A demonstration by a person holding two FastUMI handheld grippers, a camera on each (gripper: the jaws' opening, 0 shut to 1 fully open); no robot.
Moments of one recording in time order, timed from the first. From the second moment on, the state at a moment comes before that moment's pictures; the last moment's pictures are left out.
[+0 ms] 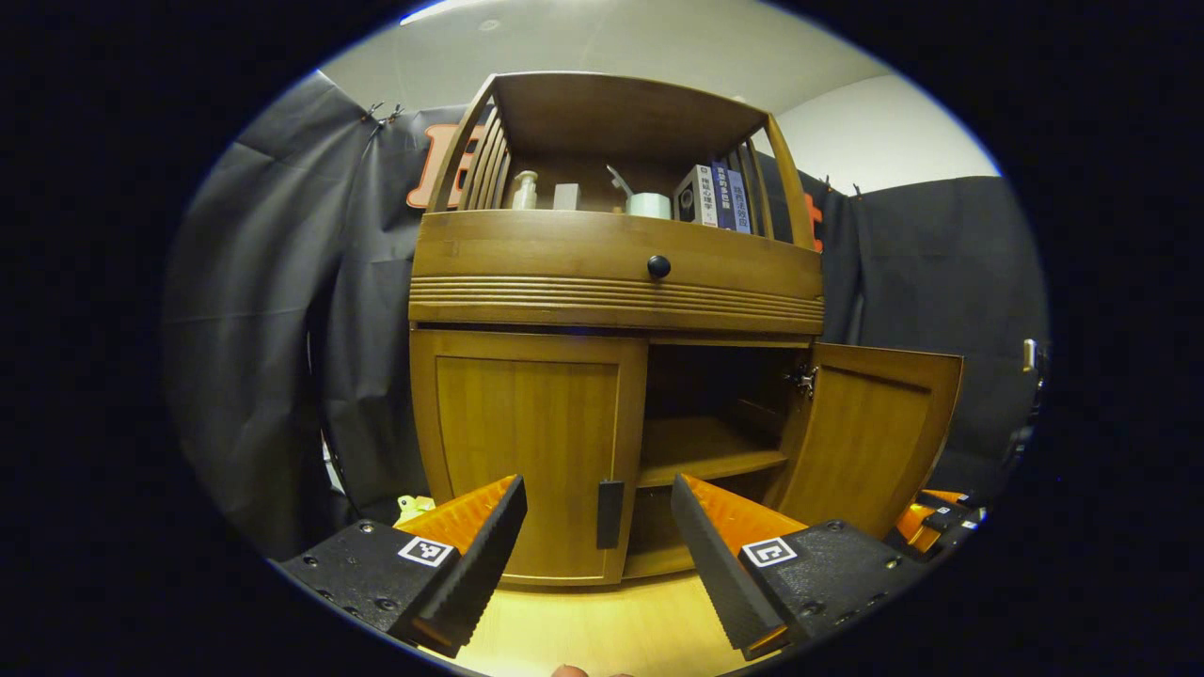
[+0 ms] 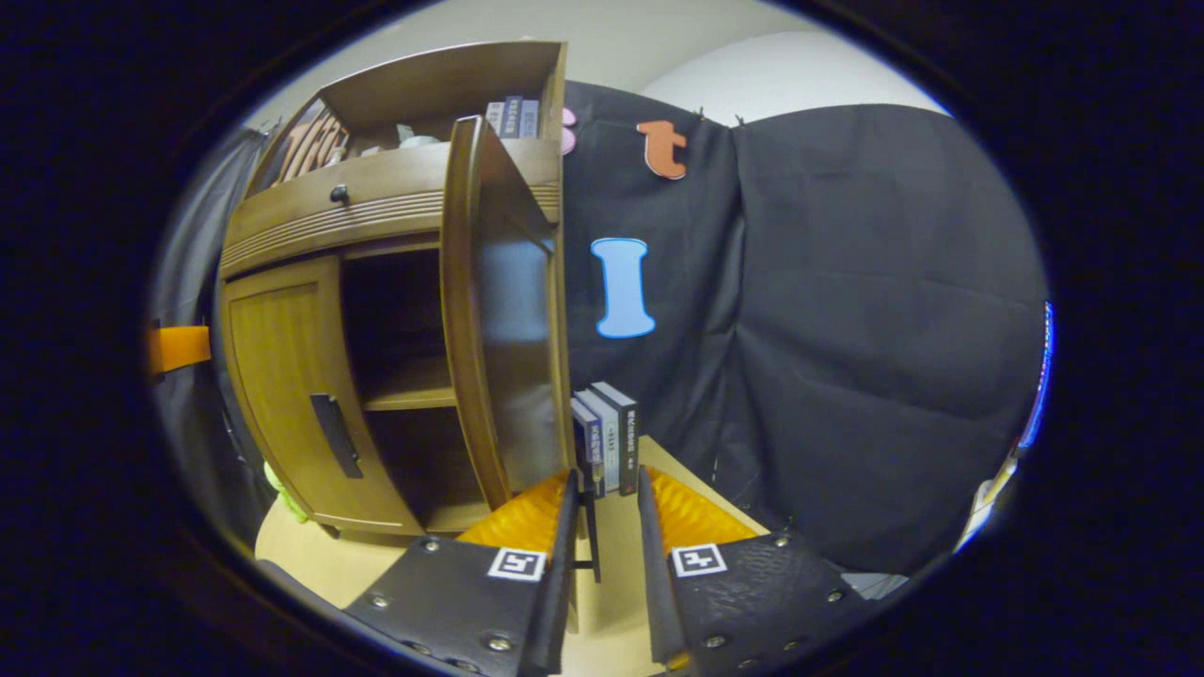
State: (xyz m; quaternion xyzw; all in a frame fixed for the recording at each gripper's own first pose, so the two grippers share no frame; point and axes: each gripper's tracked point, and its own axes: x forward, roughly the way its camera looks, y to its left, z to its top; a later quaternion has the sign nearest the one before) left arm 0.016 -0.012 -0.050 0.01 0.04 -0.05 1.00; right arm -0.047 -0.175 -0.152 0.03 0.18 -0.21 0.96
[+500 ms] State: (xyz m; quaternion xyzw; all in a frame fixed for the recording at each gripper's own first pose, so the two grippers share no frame) left arm 0.031 -0.025 -0.056 0.02 0.05 -0.07 1.00; right arm -0.067 -0.227 -0.147 0.00 0.18 -0.28 0.94
